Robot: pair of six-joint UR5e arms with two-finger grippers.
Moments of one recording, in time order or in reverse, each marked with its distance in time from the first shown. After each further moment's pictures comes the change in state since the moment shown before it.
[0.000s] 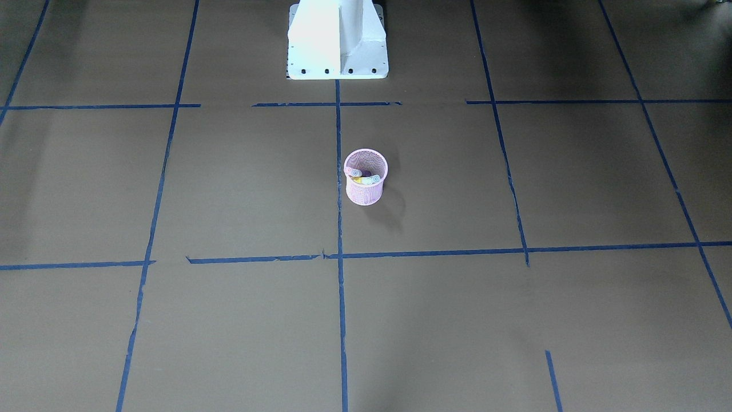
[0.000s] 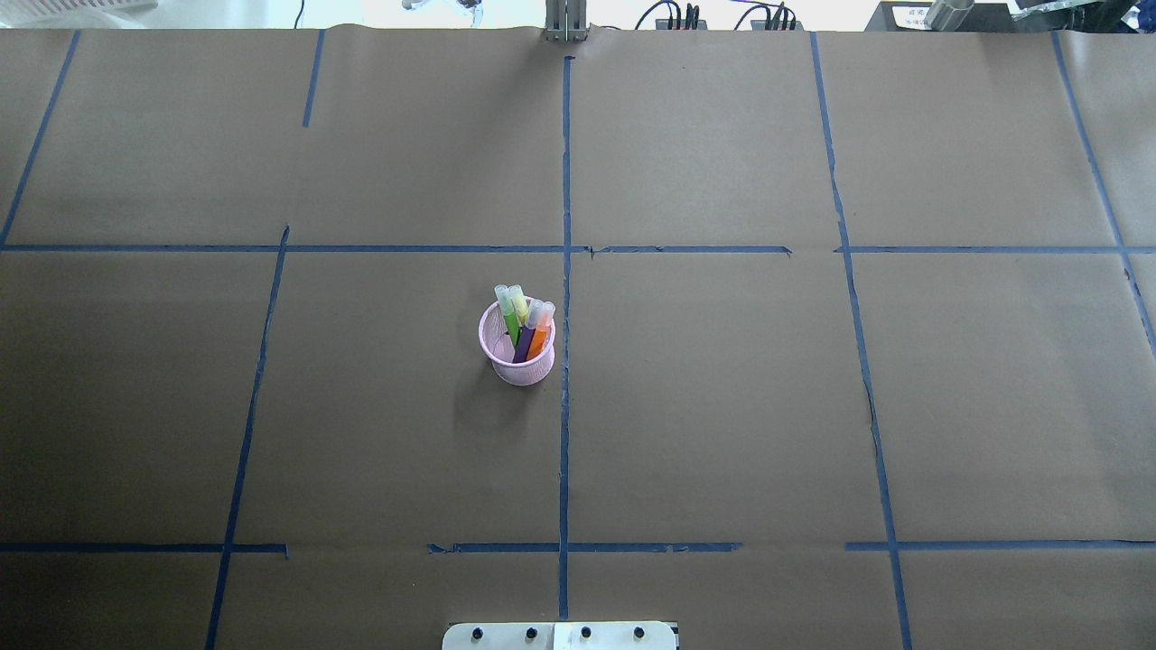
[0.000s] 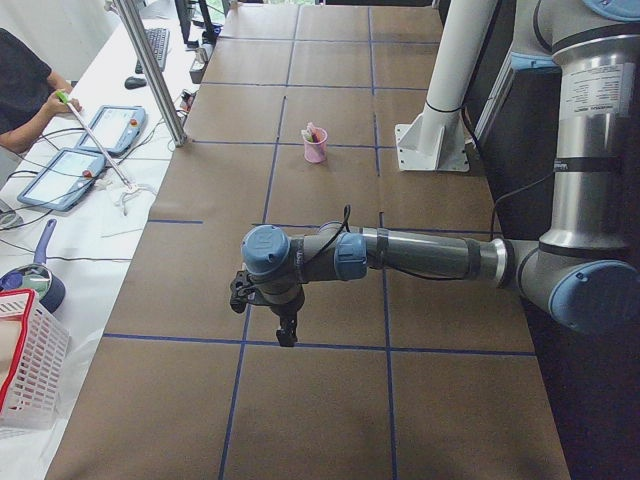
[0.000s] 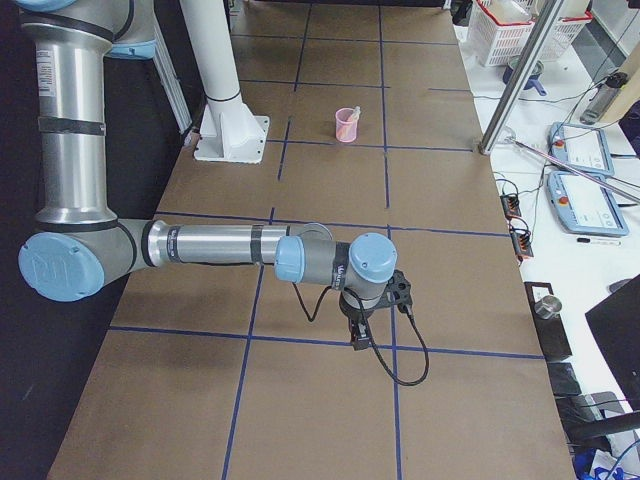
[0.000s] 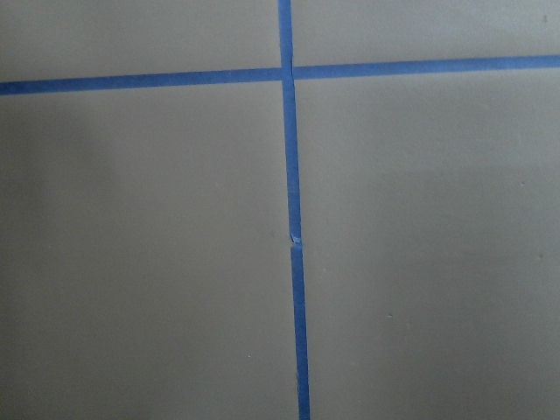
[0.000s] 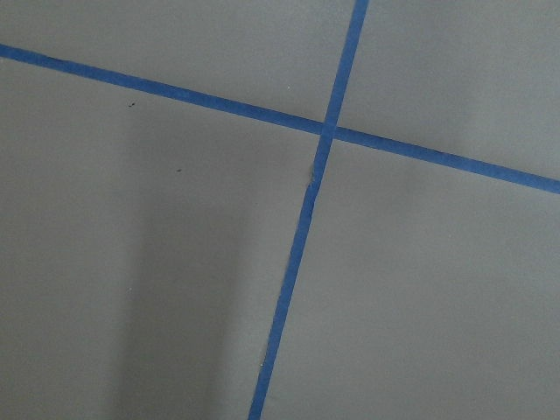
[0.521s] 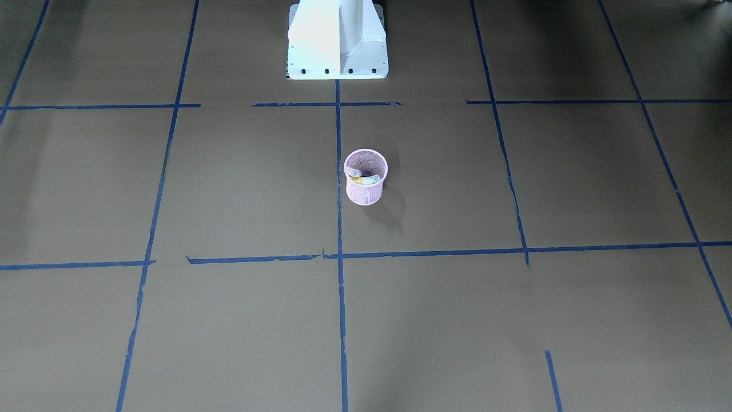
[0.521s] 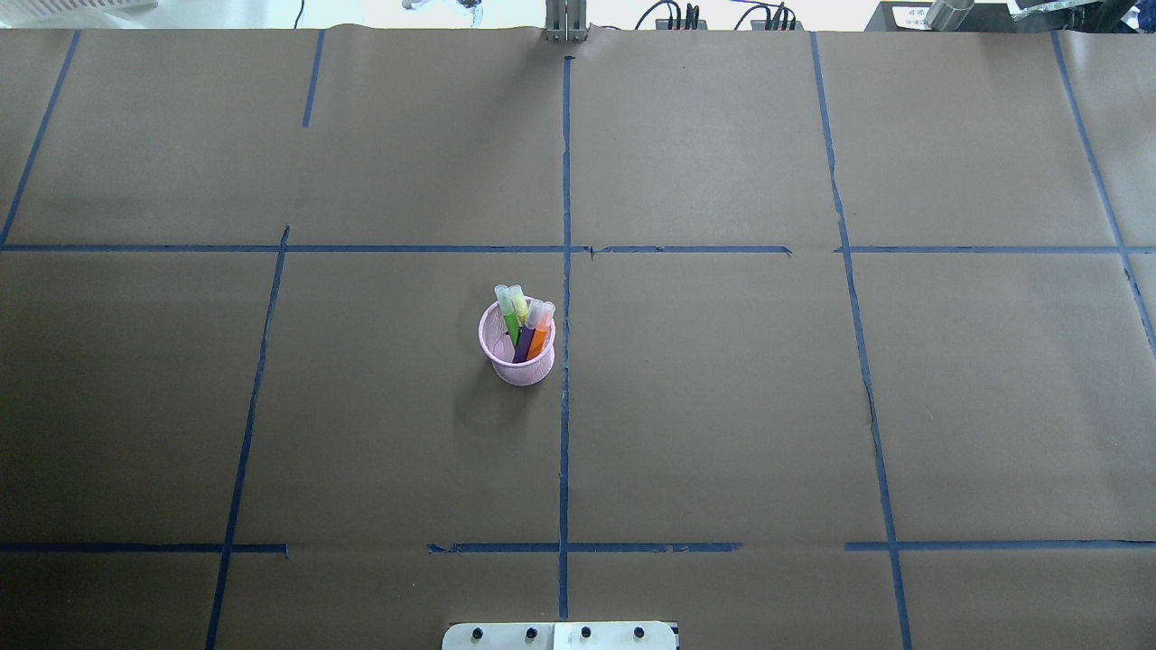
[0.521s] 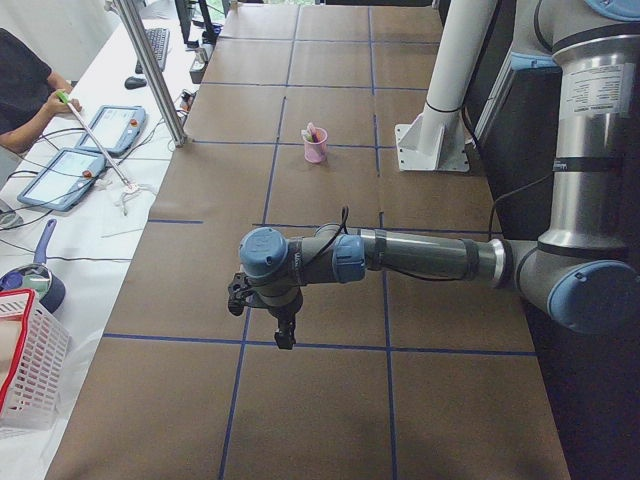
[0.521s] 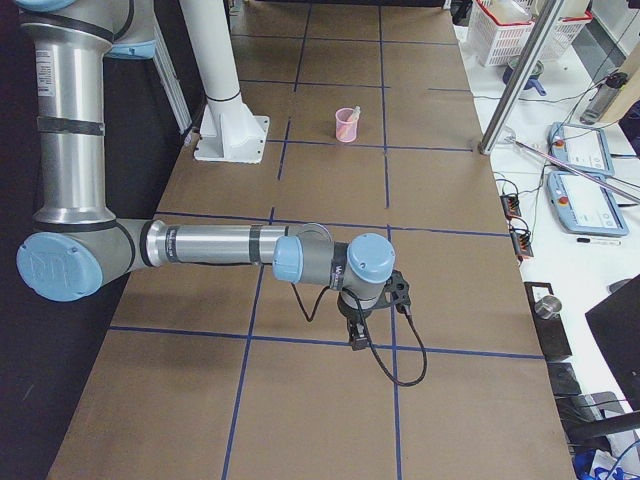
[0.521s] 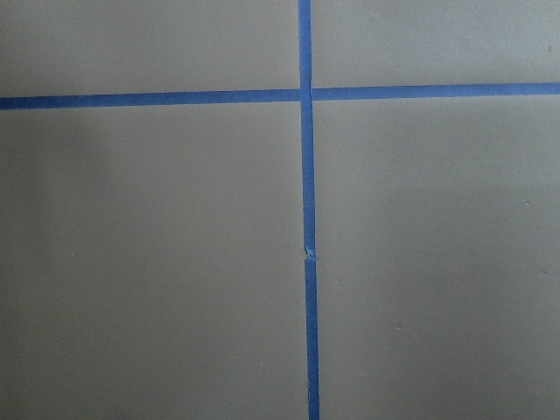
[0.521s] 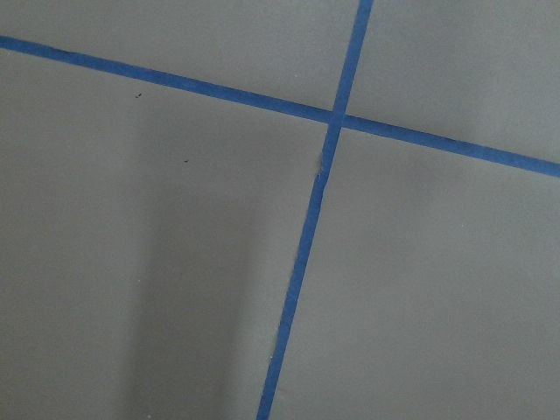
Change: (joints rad) left arm -0.004 -0.008 0.012 0.000 -0.002 0.003; right arm 0.000 -0.016 0.001 0.001 0.032 -0.001
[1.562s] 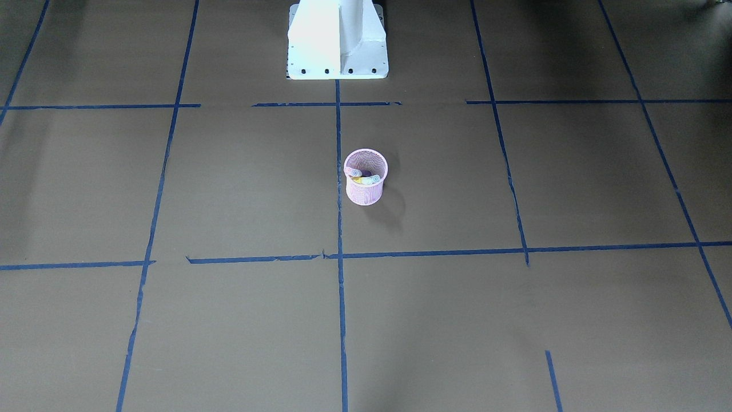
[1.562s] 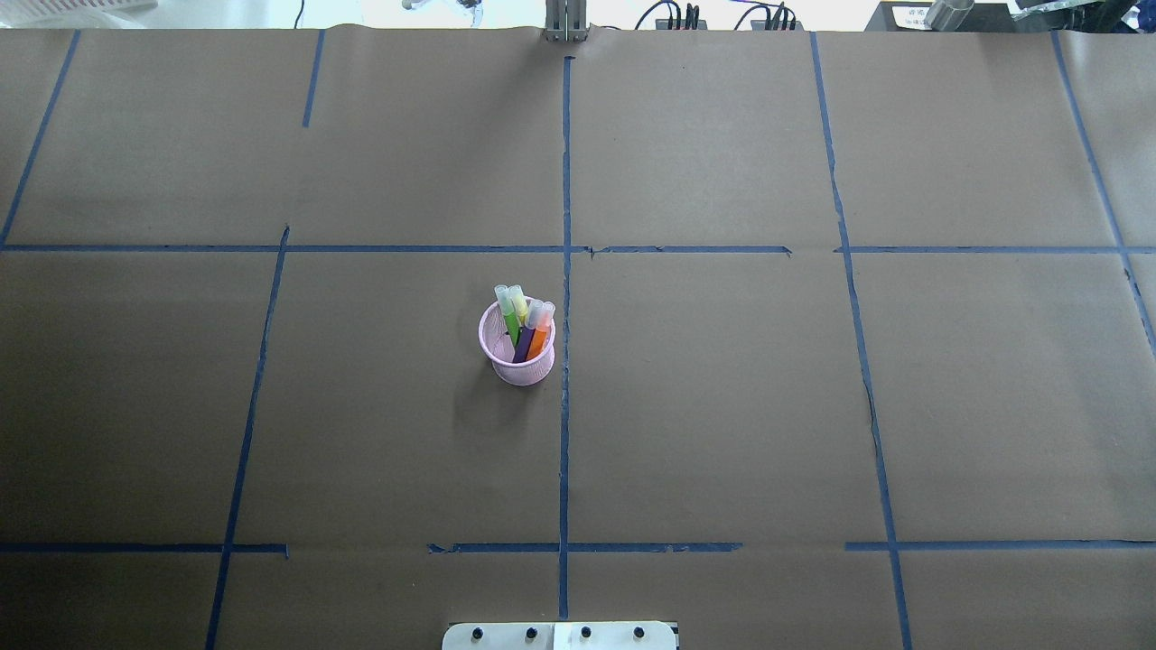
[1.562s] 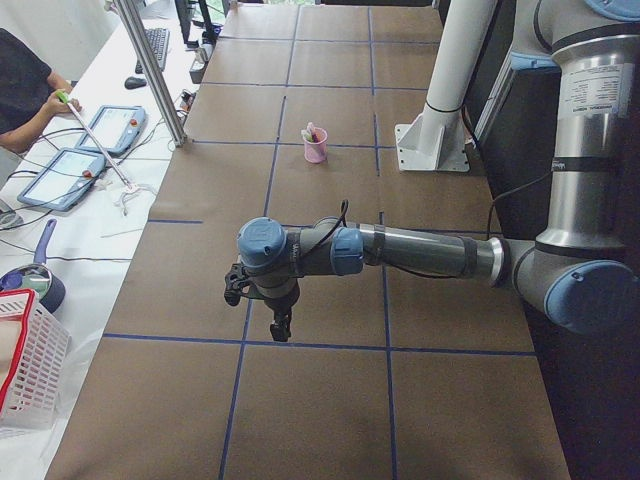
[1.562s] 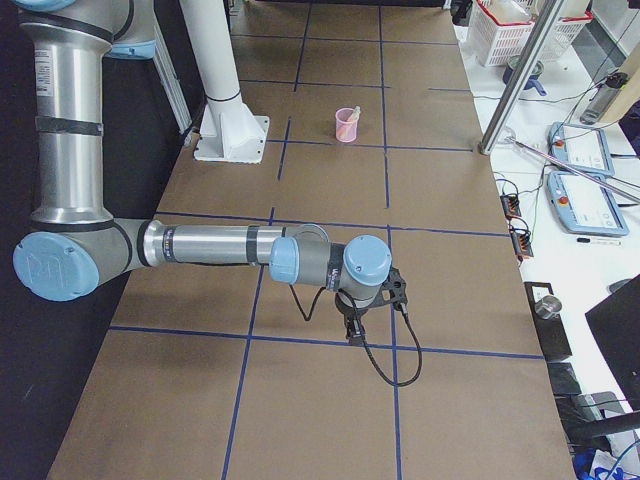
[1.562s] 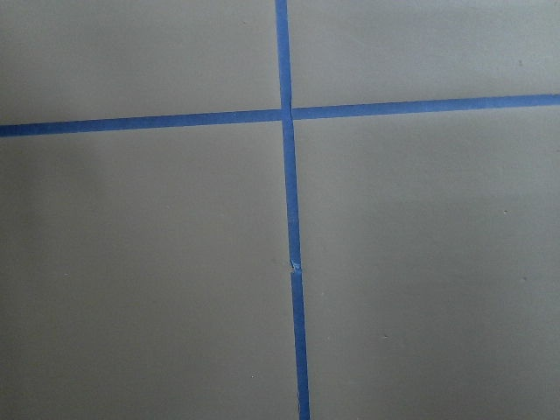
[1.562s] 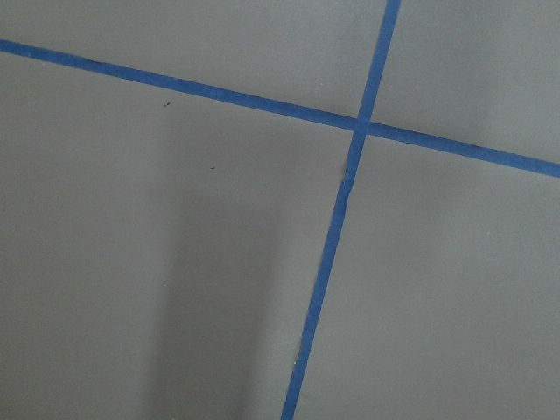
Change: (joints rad) left arm 0.002 -0.010 -0.022 -0.001 0.000 0.005; right arm 0.000 -0.001 0.010 0.002 0.029 0.001
